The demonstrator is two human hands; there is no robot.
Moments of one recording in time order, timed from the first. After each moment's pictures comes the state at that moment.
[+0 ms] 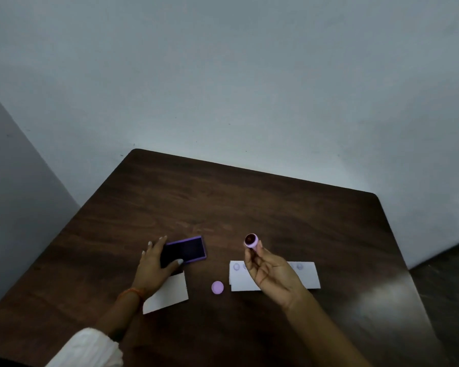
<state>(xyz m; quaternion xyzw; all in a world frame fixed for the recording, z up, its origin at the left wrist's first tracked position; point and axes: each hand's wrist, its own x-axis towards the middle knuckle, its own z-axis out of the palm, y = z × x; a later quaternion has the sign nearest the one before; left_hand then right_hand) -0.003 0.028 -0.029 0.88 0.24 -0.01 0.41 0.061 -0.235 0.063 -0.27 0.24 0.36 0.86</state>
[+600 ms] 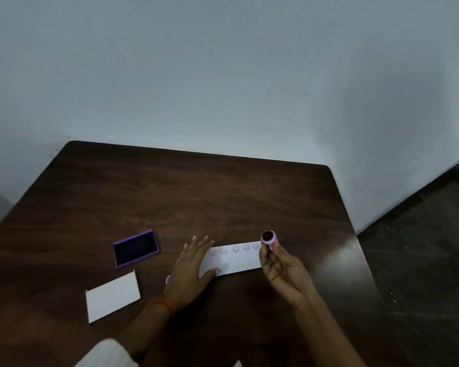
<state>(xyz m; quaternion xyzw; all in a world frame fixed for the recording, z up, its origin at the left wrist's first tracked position) 0.026 -0.128 -0.023 0.94 -0.04 -0.01 0.35 0.060 -0.344 0.046 -0.25 0.27 0.21 0.91</state>
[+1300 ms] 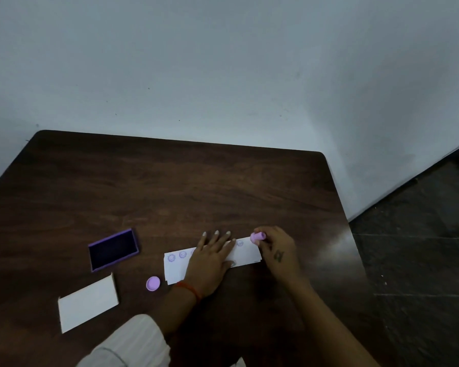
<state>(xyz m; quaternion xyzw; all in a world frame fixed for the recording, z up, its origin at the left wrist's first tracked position) 0.074 -0.196 -0.034 0.97 -0.13 -0.12 0.15 0.102 -0.373 0.003 -0.91 -0.06 0.00 0.41</state>
